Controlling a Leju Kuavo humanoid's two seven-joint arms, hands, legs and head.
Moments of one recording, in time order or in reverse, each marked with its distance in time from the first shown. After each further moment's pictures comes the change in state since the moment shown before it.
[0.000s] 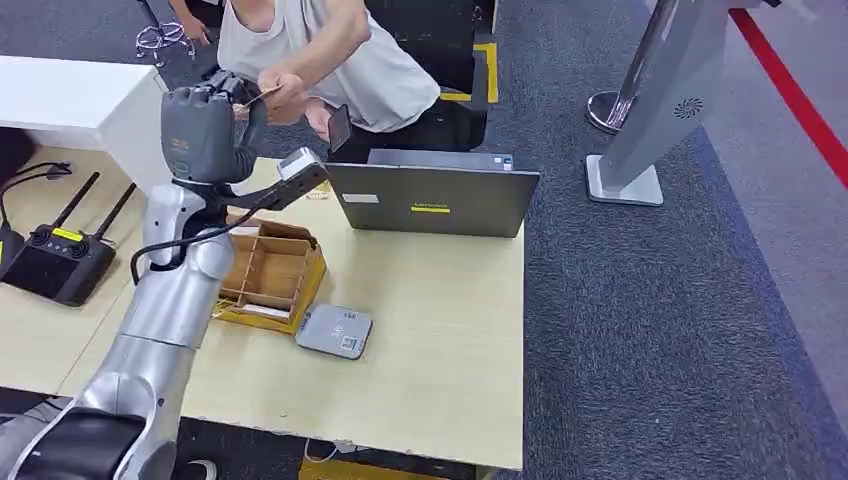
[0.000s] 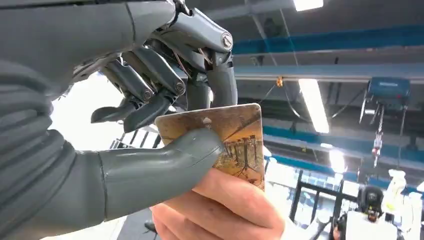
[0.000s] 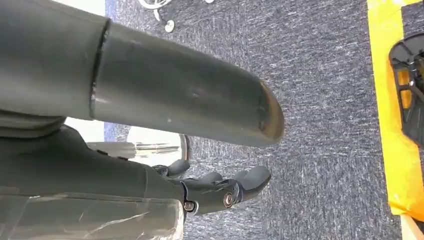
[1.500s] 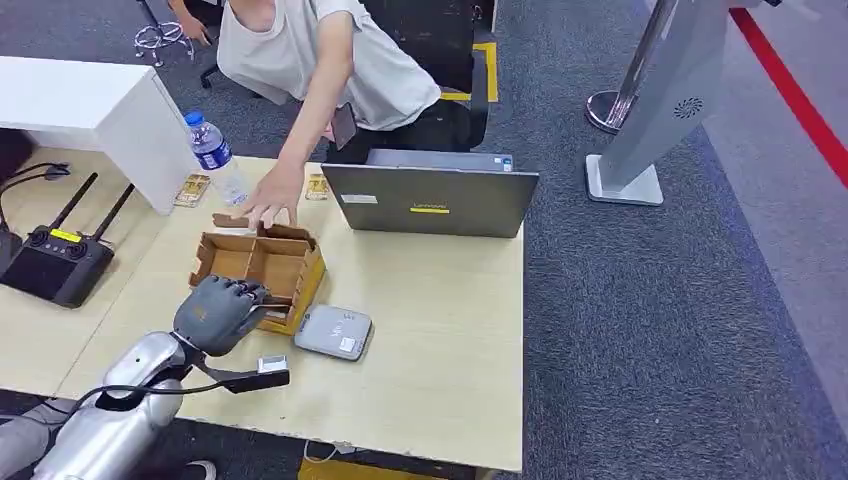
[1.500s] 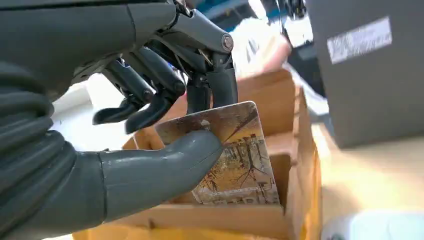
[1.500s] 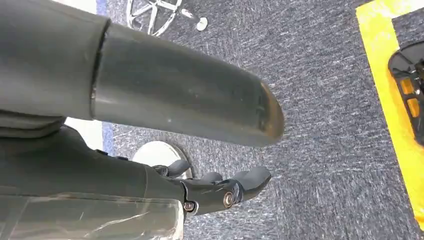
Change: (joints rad) left arm 0.503 0.346 -0.142 -0.083 0.028 -0.171 -0.133; right arm 0.078 -0.018 -0.146 0.000 0.000 -0.043 -0.033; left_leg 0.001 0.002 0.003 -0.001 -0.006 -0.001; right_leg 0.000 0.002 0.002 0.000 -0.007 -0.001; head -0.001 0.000
